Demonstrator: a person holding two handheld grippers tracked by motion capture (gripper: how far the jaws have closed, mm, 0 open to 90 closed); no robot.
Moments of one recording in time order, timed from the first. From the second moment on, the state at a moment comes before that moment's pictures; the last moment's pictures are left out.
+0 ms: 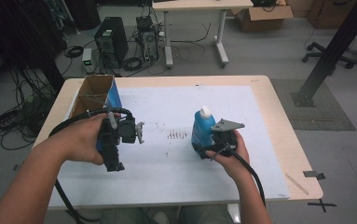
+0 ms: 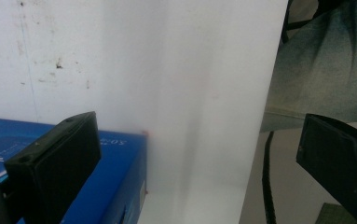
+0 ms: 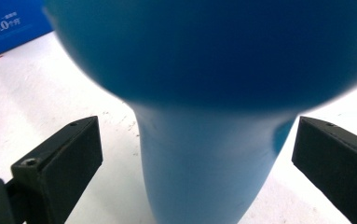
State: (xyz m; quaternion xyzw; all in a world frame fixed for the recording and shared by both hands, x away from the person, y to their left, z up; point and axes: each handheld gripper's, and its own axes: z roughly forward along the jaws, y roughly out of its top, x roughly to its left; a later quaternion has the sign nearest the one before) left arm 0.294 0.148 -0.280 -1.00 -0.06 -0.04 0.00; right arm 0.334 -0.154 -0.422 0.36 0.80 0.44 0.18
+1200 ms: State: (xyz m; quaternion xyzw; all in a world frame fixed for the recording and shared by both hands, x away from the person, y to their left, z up) left arm 0.291 0.155 -0.280 -1.00 -0.06 -0.04 0.00; right arm 0.332 -0.147 -0.445 0.41 0.73 0.50 0.25
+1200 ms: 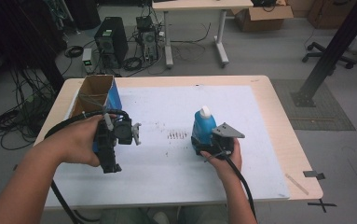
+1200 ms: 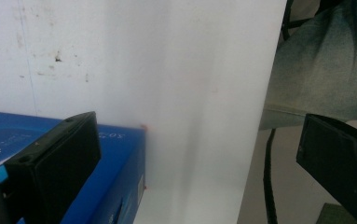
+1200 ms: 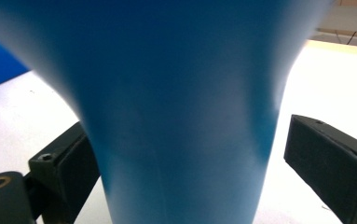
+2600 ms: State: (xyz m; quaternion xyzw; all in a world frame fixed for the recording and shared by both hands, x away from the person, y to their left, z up) left arm 0.291 0.154 -0.283 -1.00 -0.06 -0.04 0.00; right arm 0.327 -0.137 -0.452 0.40 0.72 0.50 0.28
